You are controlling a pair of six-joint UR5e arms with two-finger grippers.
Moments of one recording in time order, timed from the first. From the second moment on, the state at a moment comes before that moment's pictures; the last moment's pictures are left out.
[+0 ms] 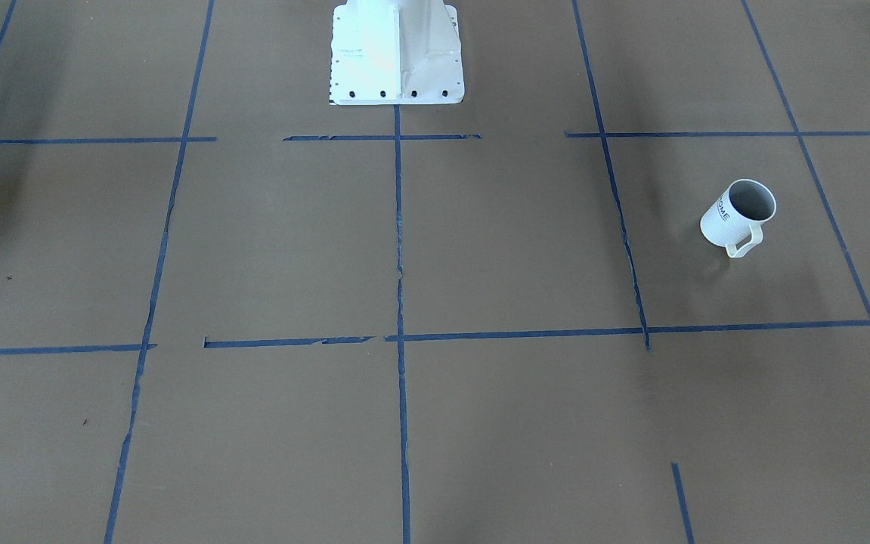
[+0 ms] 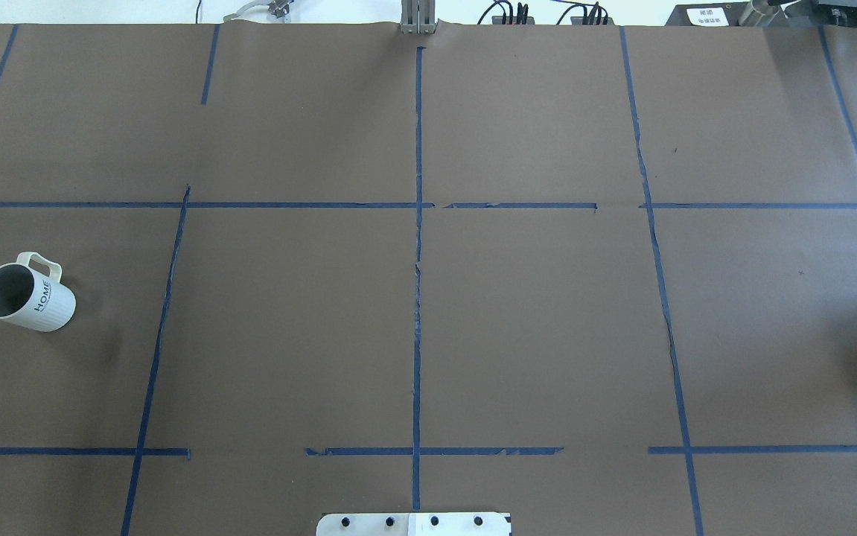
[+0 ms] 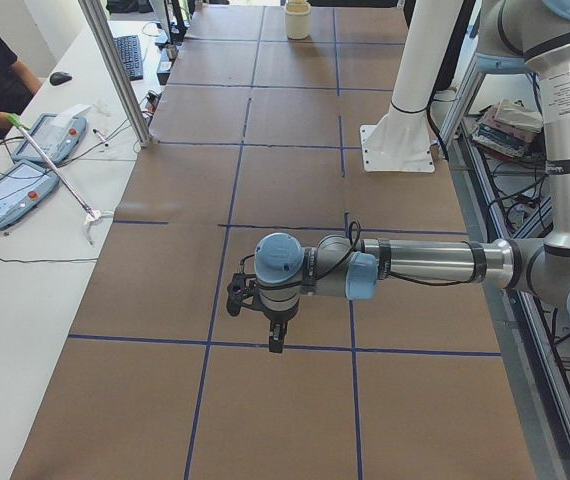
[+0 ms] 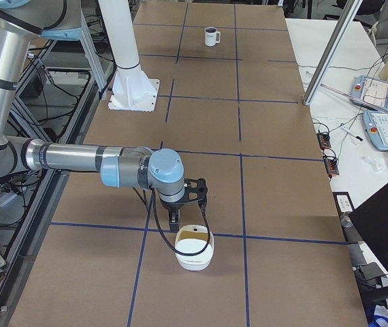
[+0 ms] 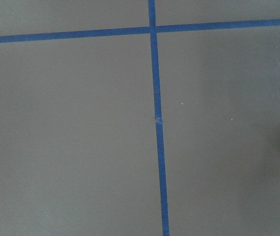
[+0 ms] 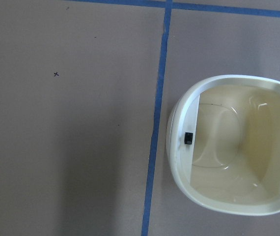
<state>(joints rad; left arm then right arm) -1.54 -1.34 -1.80 -1.64 -2.39 0.02 1.59 -1.96 1.95 -1.53 2.36 -0.09</state>
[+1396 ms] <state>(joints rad) -1.20 -1.38 -1.77 -2.05 -2.41 -0.50 1.58 -1.96 1.95 -1.43 2.43 -0.08</state>
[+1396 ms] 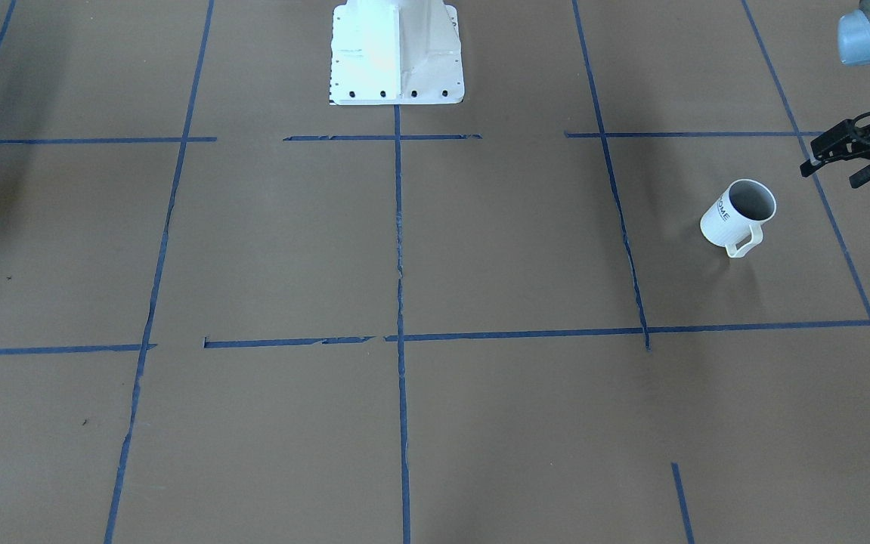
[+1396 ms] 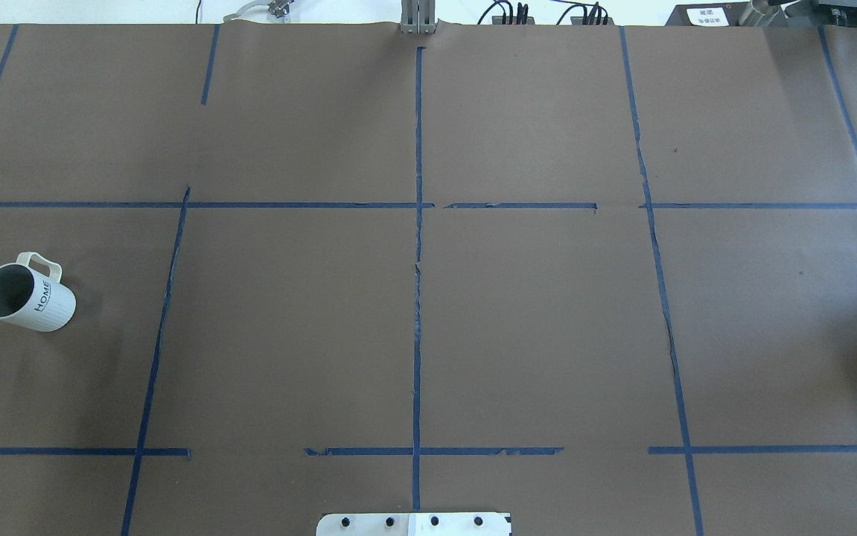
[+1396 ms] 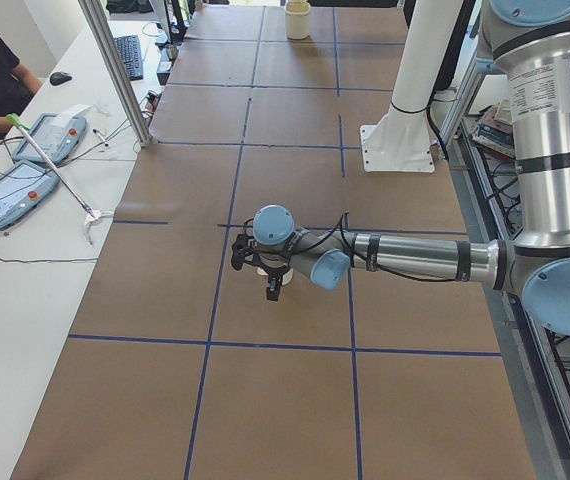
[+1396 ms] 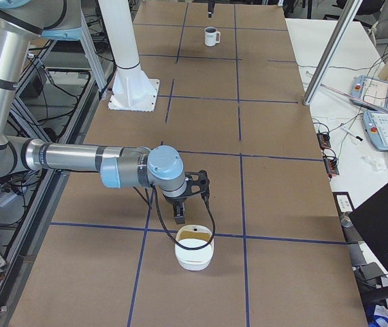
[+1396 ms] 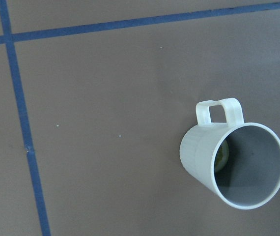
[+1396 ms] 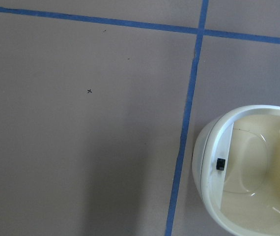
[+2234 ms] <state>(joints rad) -0.99 -1.46 -1.69 -2.08 -2.26 -0.66 1.58 -1.96 1.95 -1.43 2.44 -0.09</state>
